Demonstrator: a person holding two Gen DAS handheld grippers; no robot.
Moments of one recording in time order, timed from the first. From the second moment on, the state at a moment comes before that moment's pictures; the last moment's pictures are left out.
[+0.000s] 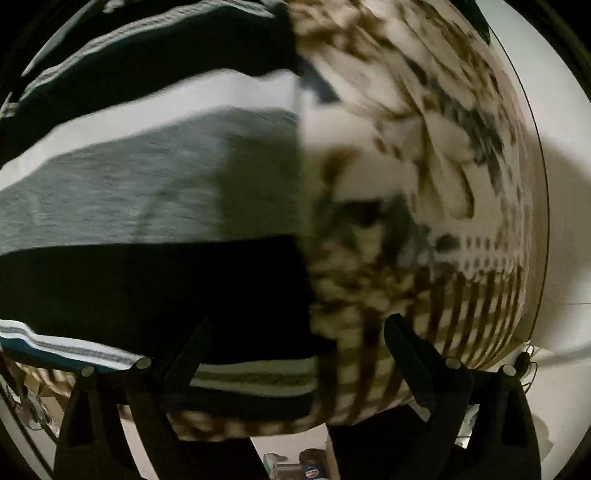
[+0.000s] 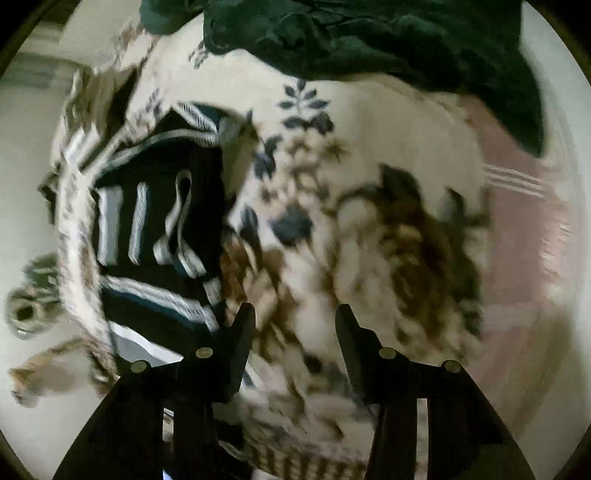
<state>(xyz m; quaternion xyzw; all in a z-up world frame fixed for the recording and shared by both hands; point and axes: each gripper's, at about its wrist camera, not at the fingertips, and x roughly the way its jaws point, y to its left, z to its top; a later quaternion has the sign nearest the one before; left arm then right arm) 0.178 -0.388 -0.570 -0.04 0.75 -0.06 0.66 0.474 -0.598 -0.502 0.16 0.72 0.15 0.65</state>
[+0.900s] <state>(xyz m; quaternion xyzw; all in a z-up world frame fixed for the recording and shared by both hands) 0.147 -0.244 -0.442 -0.18 0.61 0.07 0.77 0.611 -0.436 -0.489 0.20 0.70 0.21 0.65</state>
